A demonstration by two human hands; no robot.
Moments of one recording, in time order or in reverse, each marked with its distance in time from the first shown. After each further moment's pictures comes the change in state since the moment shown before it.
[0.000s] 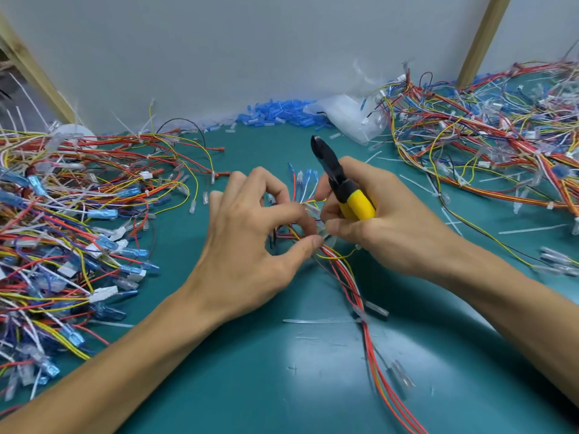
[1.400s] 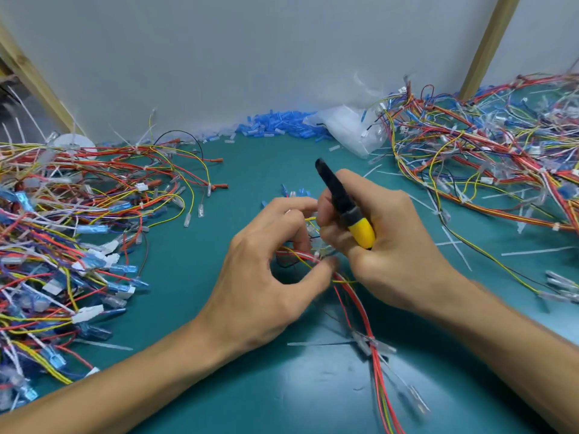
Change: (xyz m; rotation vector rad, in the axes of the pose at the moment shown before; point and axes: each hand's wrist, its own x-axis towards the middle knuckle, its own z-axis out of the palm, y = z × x) left_hand 0.000 0.016 0.019 -0.424 0.056 -0.007; right_hand 0.000 0.008 0.003 -0.036 0.133 -0.330
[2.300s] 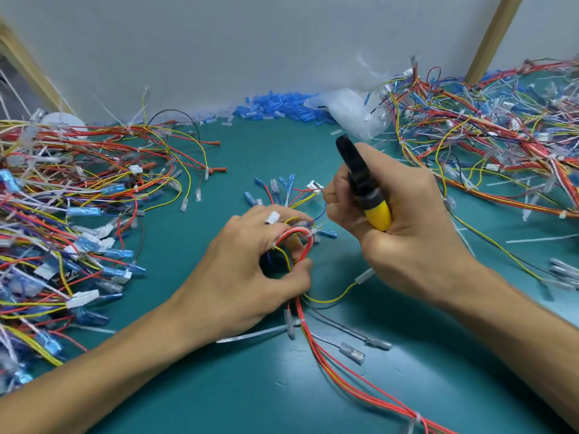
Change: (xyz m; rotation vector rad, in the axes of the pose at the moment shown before) left_hand -0.010 -0.018 -0.019 0.149 -0.209 -0.075; right_hand -0.001 0.004 -0.003 -0.088 0.068 -0.109
